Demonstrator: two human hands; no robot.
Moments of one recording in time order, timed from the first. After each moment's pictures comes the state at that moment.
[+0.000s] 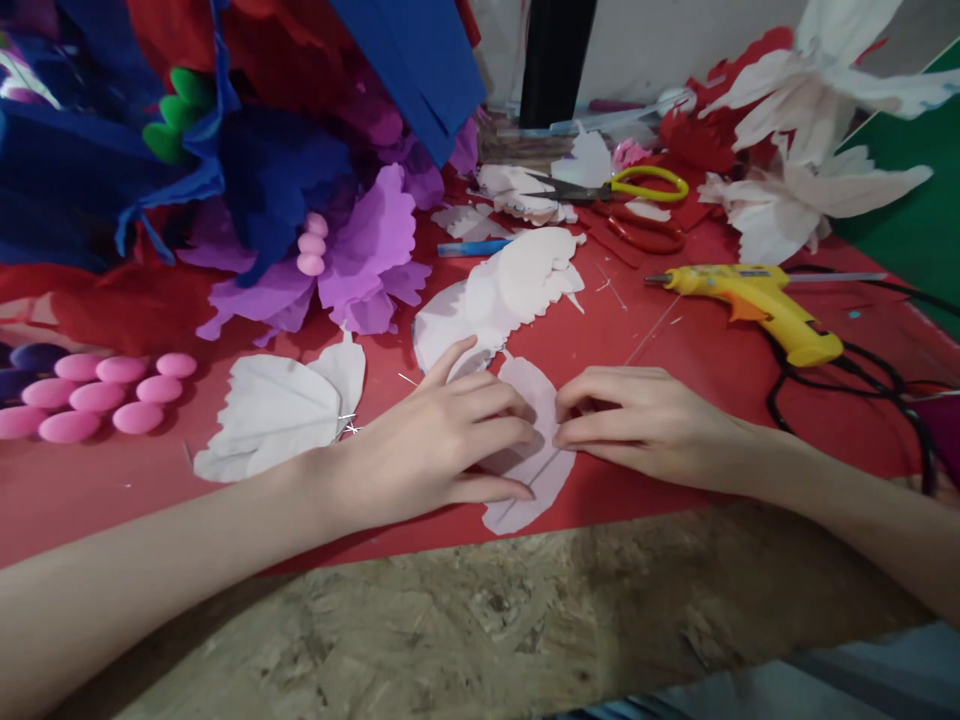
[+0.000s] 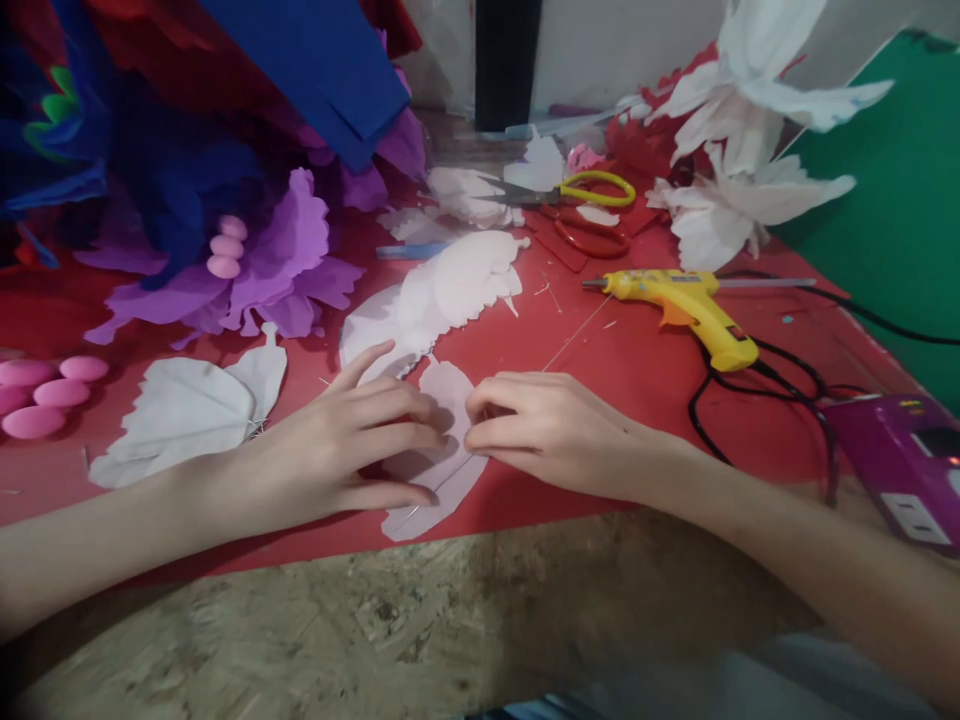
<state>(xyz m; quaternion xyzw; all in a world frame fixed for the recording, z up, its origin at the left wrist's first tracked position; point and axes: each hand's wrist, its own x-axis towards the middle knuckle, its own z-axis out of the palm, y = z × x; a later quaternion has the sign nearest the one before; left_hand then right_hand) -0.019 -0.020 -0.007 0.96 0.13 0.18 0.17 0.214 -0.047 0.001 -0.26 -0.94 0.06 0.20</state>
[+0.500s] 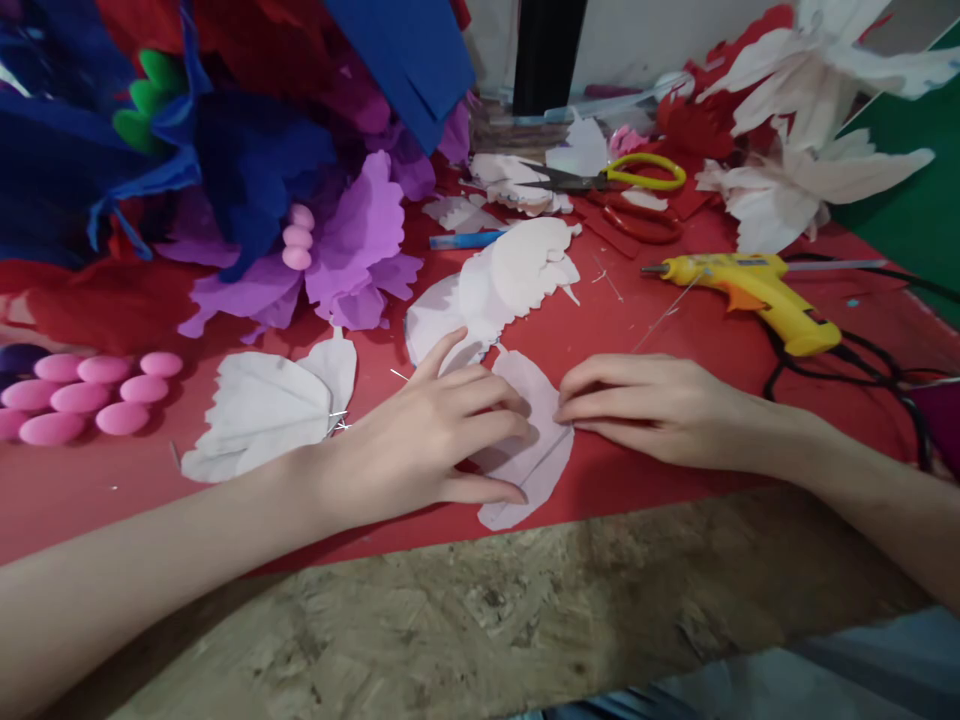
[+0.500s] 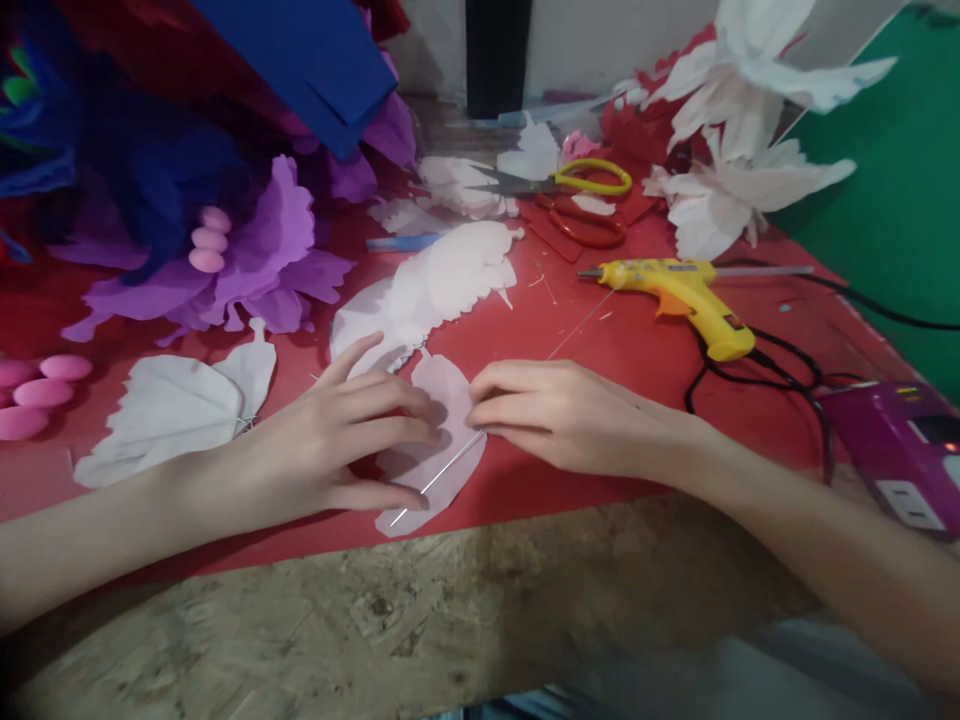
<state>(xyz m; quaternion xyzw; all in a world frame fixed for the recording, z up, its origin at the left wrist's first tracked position) -0.017 -0.021 -0.002 0.96 0.15 0.16 0.17 0.225 -0.043 0.007 -0.27 -0.94 0.11 0.18</state>
